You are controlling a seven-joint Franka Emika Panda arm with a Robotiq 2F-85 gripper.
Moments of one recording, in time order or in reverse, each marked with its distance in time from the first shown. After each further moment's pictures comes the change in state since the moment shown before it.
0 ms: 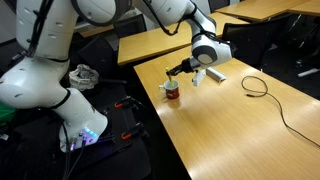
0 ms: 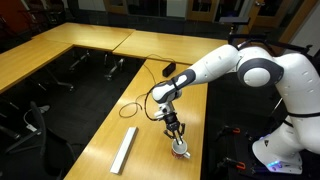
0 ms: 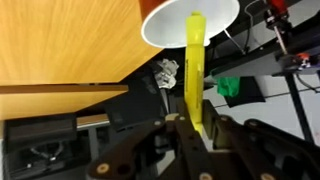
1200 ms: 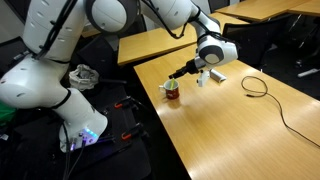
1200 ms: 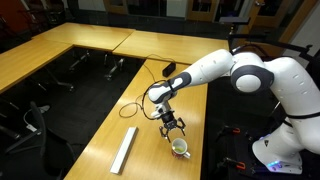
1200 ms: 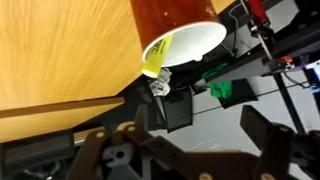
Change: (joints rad) arm 0.038 0.080 -0.038 0.140 -0.058 -0.071 0.086
